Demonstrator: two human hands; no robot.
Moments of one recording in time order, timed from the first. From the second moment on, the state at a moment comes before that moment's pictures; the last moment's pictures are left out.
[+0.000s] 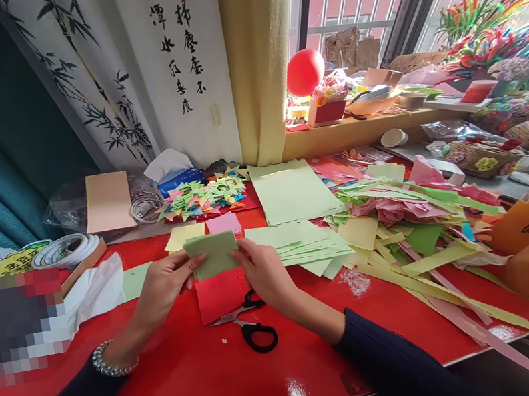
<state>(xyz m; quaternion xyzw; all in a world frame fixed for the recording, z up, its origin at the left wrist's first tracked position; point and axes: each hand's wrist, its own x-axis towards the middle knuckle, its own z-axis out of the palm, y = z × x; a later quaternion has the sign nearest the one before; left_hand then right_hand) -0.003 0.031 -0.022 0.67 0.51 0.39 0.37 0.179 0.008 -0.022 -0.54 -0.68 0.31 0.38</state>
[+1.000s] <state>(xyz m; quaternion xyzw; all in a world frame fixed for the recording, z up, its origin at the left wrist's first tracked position) -0.018 0.058 -0.052 0.75 0.51 0.30 0.29 0.171 0.037 -0.056 -0.54 -0.71 0.27 0.35</state>
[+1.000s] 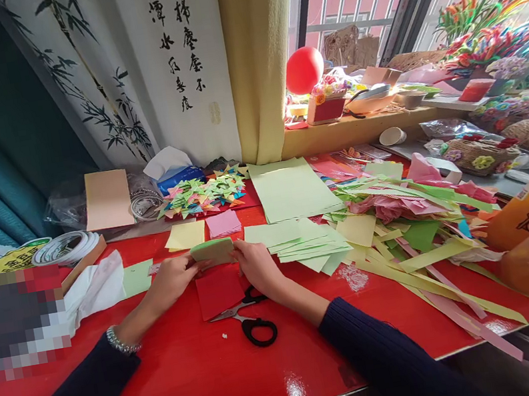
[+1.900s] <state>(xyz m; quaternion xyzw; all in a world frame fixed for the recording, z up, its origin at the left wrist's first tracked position) -0.008 0.043 -0.031 0.55 0.49 0.49 0.46 0.174 0.024 -0.044 -0.46 -0.60 0.44 0.49</state>
